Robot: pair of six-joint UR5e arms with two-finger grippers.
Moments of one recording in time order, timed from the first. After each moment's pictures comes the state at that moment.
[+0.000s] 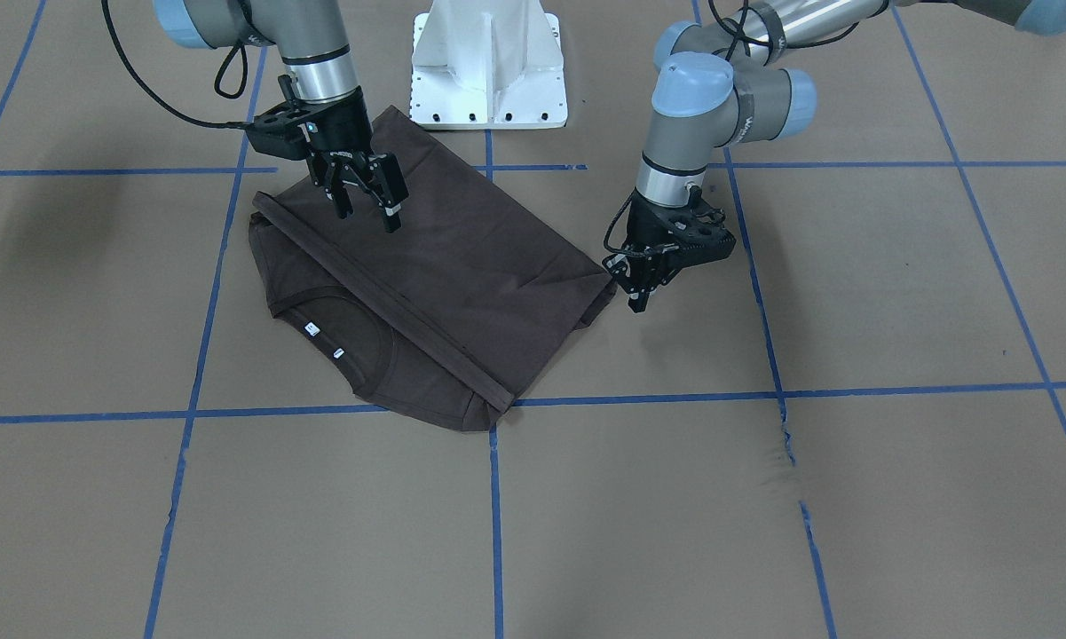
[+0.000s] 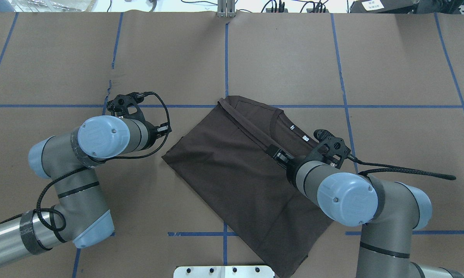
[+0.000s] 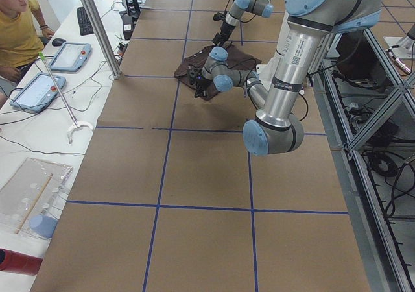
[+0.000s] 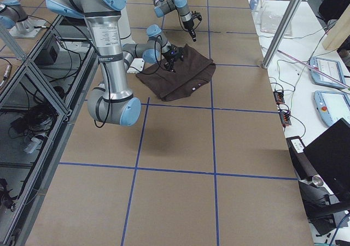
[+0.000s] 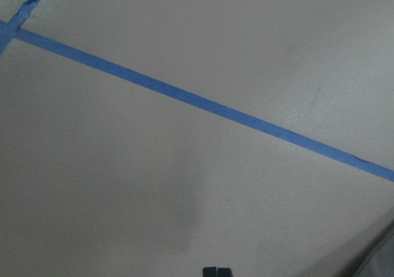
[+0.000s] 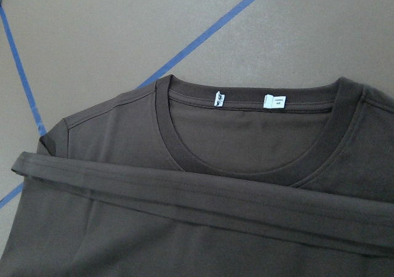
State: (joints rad) left arm -0.50 -1.99 -1.74 -1.92 -1.57 -1.58; right arm 0.30 -1.29 2.03 -1.35 1.34 1.99
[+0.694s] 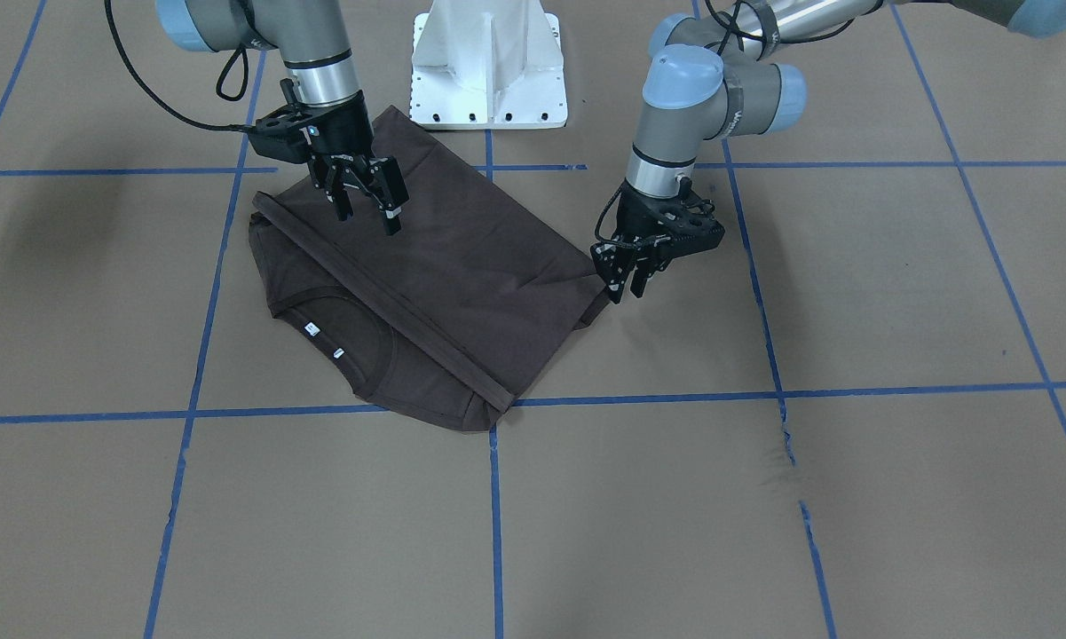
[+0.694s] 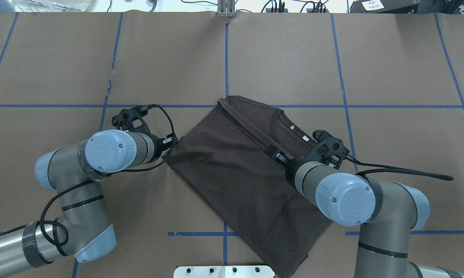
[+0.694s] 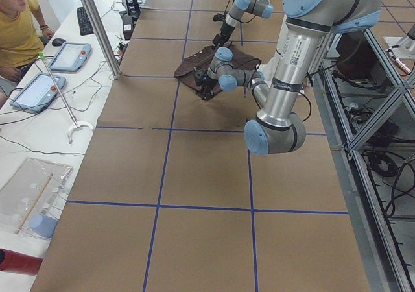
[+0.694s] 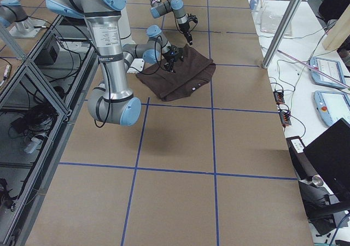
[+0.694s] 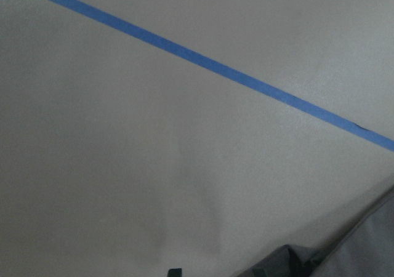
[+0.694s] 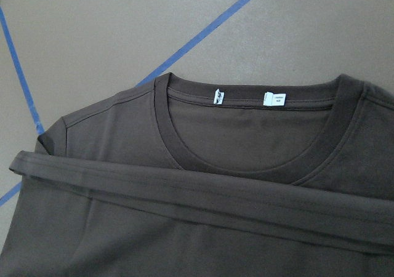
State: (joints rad) left arm -0.44 -1.99 -1.75 -1.91 -1.56 -1.69; right arm 0.30 -1.28 2.02 -1.34 1.34 1.99
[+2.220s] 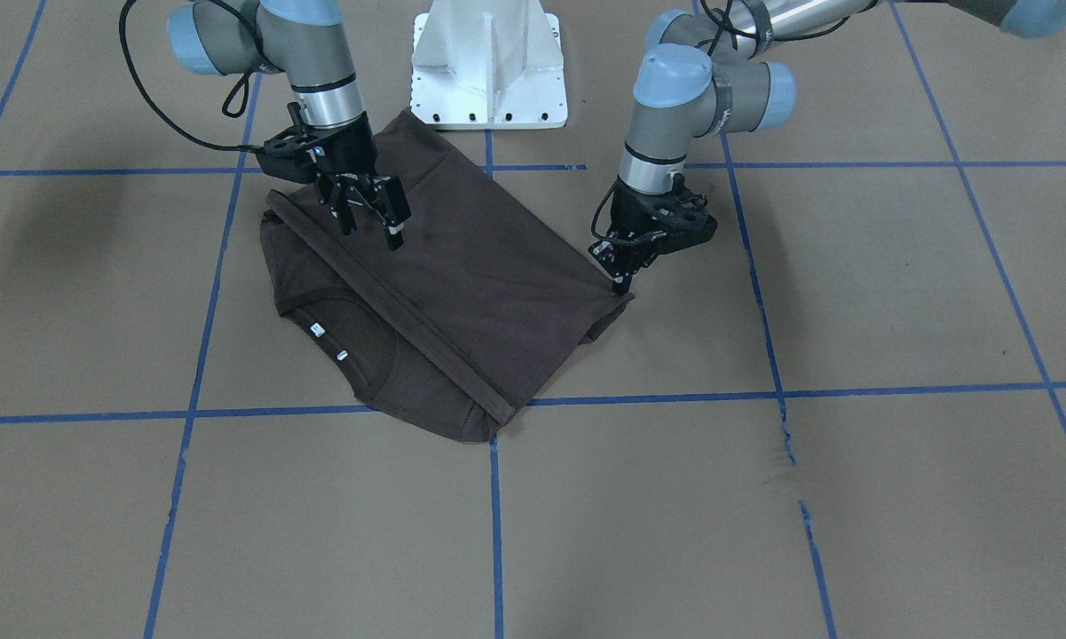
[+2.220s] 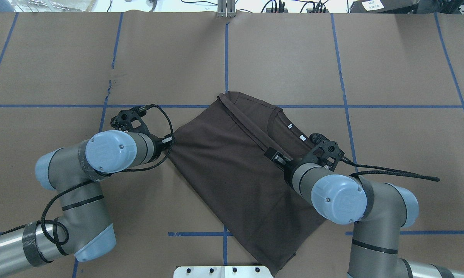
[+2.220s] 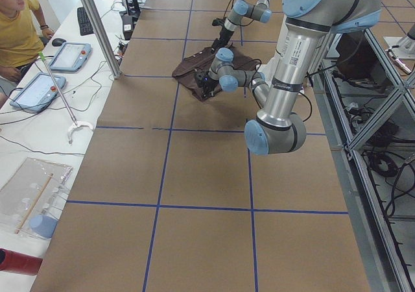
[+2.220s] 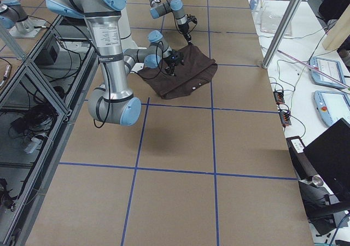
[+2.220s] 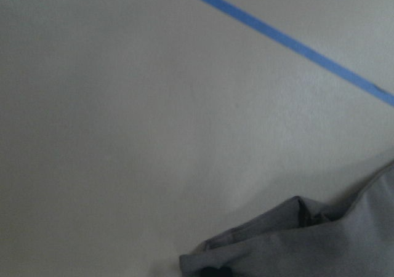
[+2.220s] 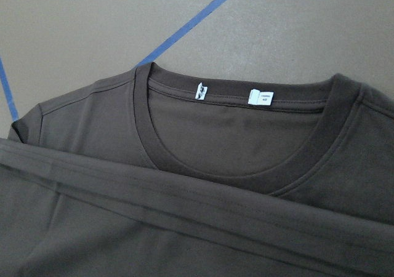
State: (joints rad) left arm -0.46 -1.99 -1.74 -1.92 -1.55 -1.69; right arm 0.30 -1.28 1.94 -1.27 1.34 1.99
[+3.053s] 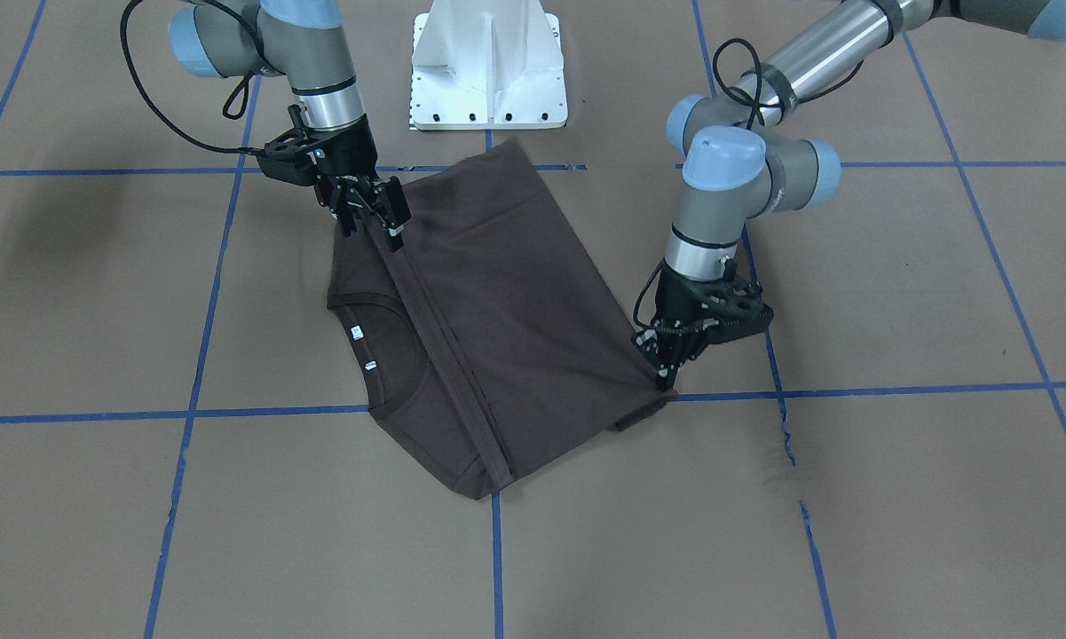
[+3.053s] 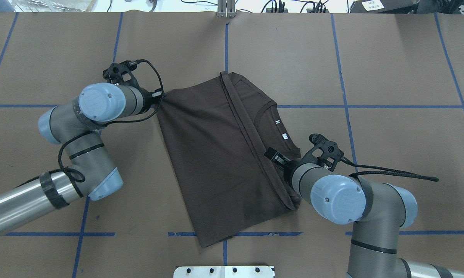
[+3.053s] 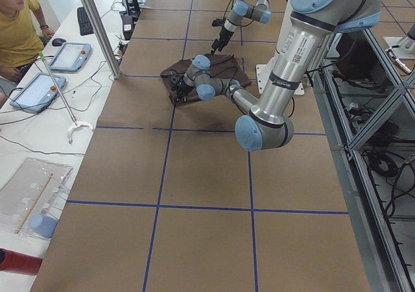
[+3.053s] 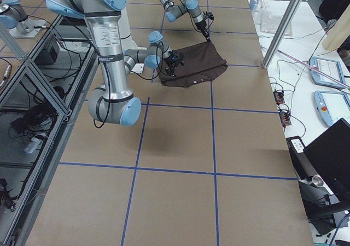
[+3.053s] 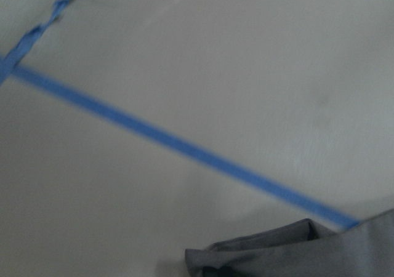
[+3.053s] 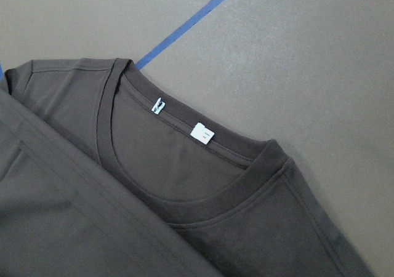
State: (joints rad) left arm -0.66 -2.12 -1.42 -2.17 -1.55 -1.51; right arm 0.30 -1.28 1.93 -1.26 1.34 1.99
